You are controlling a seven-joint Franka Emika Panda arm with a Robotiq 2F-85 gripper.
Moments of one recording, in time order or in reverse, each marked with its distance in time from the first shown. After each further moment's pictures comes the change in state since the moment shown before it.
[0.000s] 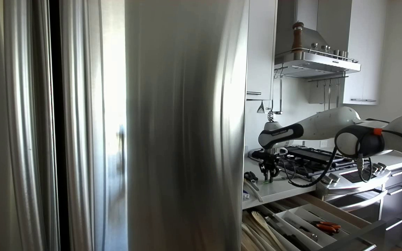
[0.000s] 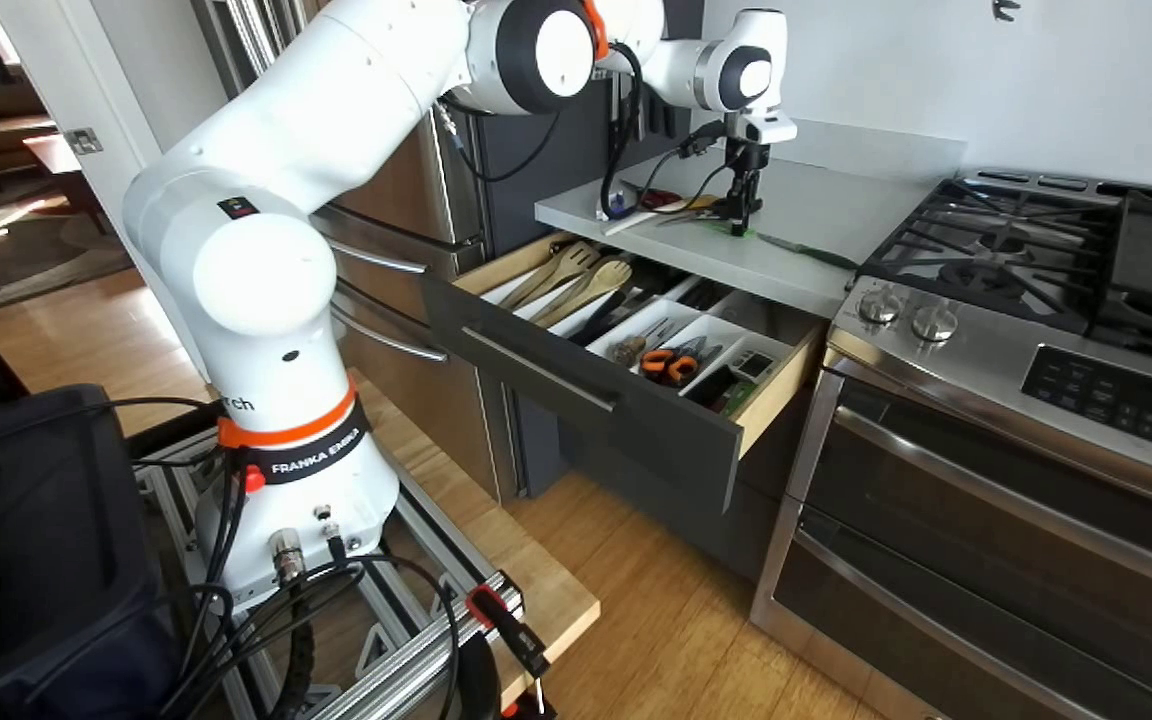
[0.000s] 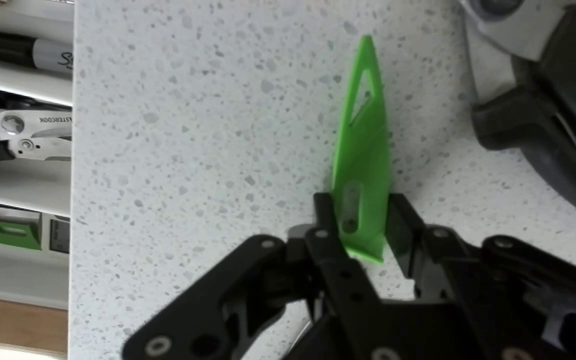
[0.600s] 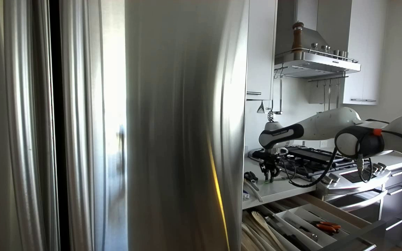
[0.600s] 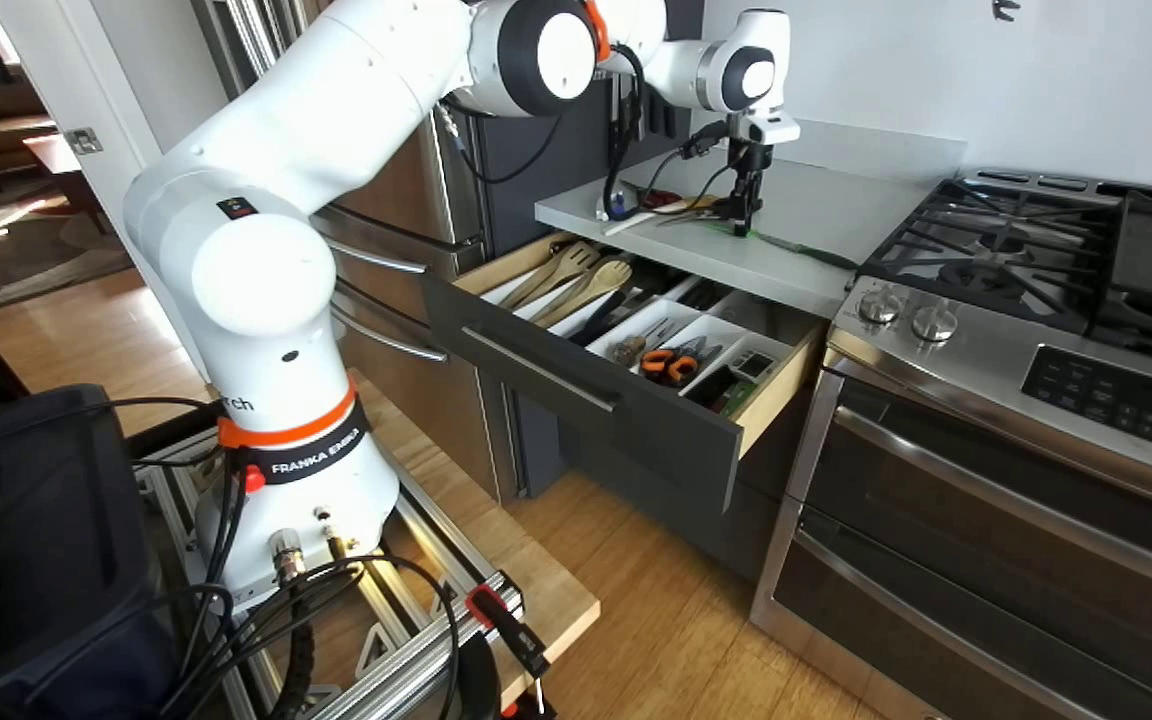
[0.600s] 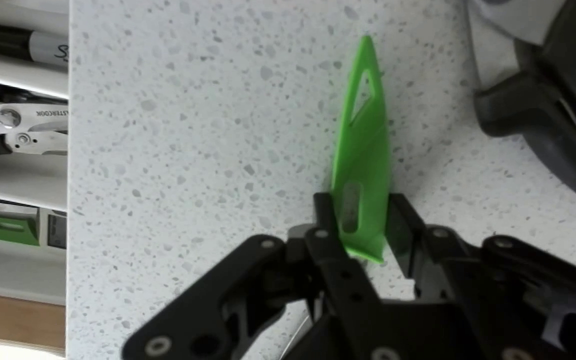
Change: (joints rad) arm -0.007 0.006 0.000 0.010 0.000 0.000 -0.003
